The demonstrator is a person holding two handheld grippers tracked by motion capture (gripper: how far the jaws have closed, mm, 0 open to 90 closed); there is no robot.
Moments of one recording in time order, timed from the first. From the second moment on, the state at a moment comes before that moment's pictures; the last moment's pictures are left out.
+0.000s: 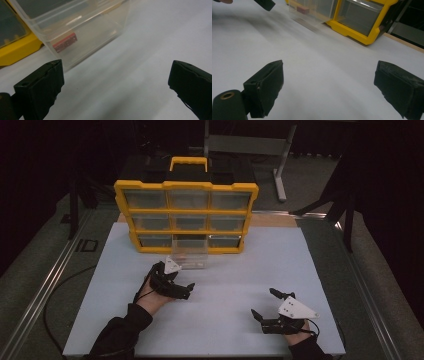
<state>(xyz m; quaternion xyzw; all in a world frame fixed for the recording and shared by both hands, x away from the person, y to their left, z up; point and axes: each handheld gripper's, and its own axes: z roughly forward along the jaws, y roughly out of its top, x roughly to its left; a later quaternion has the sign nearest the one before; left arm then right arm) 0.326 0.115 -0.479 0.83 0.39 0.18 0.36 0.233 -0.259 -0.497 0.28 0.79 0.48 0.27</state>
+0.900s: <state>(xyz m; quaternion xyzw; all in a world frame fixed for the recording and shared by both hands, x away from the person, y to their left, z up) 0.335 0.112 -0.487 0.82 0.41 0.20 0.34 0.234 -0.259 -0.498 0.28 0.79 0.48 0.27</state>
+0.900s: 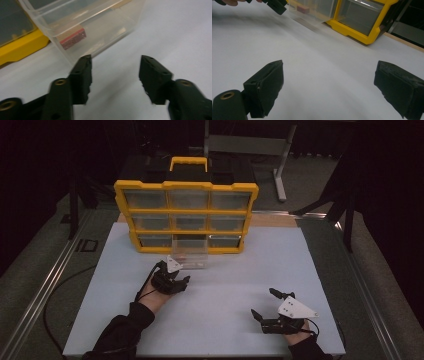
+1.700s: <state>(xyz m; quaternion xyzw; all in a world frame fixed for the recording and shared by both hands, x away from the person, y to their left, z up) 0.337 0.113 -0.483 0.82 0.41 0.21 0.35 0.233 -0.259 -0.497 0.28 0.79 0.48 0.27</state>
